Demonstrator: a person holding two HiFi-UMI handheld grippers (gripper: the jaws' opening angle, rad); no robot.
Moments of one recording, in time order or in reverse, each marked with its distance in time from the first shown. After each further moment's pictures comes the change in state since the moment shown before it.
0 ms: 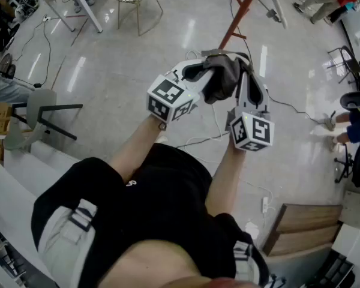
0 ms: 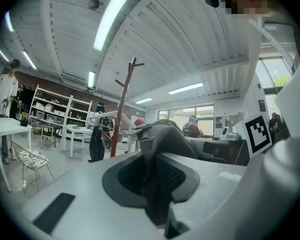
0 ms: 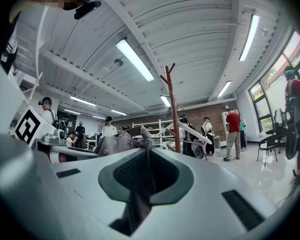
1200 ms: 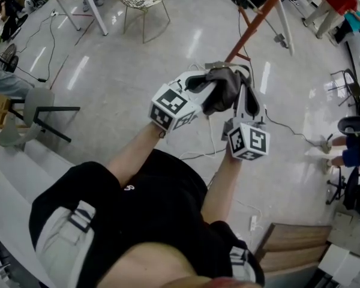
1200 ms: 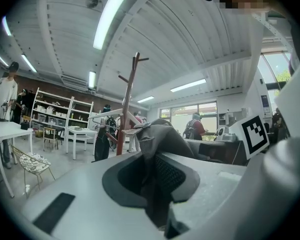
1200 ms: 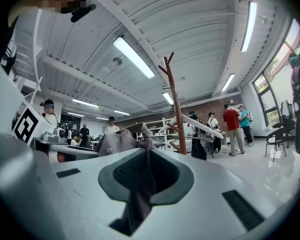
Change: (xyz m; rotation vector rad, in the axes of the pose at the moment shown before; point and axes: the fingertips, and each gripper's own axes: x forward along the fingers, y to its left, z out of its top) left arm 0.044 0.041 0.011 0.017 0.019 0.013; right arm 0.066 -0.021 -0.007 0.040 0.015 0.042
